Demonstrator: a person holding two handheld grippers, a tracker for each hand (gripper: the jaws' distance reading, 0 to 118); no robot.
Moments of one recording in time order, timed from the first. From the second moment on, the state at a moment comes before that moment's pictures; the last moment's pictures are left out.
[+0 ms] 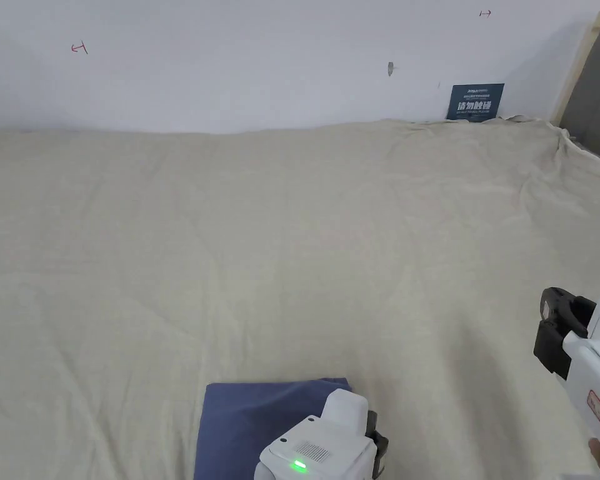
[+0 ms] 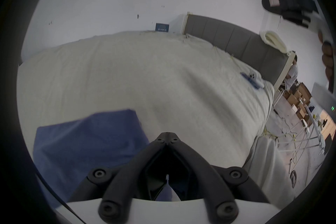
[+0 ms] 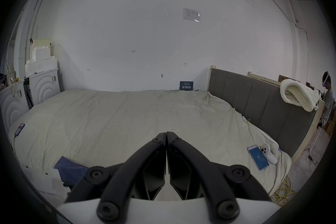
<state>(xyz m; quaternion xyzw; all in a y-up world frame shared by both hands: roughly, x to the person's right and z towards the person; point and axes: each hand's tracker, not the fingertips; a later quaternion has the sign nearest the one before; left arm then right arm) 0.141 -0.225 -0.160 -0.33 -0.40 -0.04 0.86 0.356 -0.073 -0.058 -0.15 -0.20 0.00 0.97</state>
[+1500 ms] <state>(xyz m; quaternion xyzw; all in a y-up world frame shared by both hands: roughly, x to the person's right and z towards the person) -0.103 -0.105 -0.229 -0.08 -0.08 -0.01 0.99 0.287 -0.074 -0.101 -0.07 -0.13 0.04 0.99</state>
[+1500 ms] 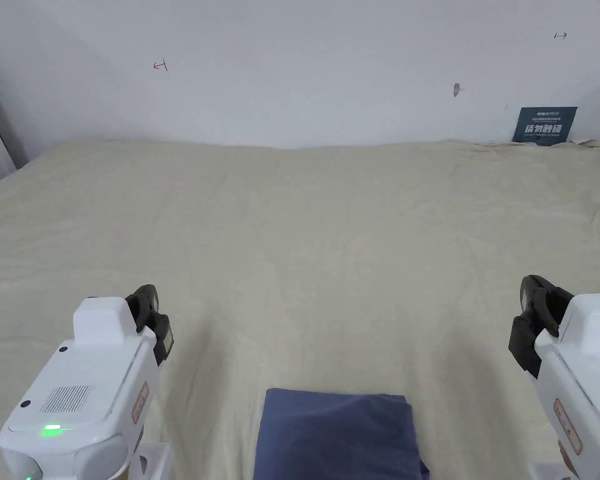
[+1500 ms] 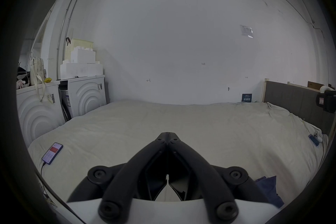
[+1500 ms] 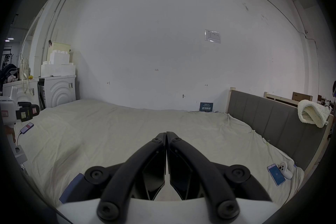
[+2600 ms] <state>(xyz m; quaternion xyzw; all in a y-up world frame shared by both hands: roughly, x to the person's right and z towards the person) -0.102 -0.143 -0.223 -0.16 -0.11 0.01 0.98 0.192 -0.273 -0.154 -0.32 -0.10 -0.05 0.94</state>
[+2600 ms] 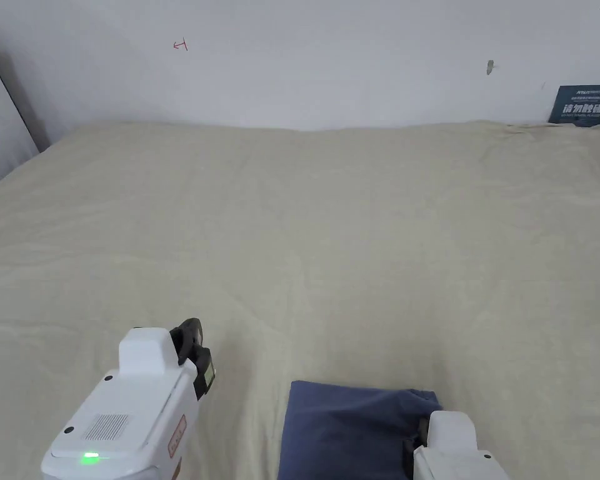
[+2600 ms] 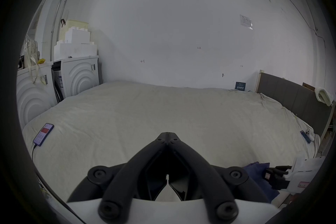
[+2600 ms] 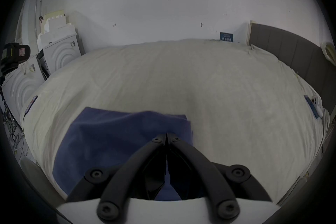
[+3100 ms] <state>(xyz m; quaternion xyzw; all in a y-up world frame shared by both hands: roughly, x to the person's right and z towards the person) -0.102 -0.196 -0.250 -0.40 -0.26 0.16 0.86 0.190 -0.292 -0.153 -0.33 -0.10 -0.05 0.94</state>
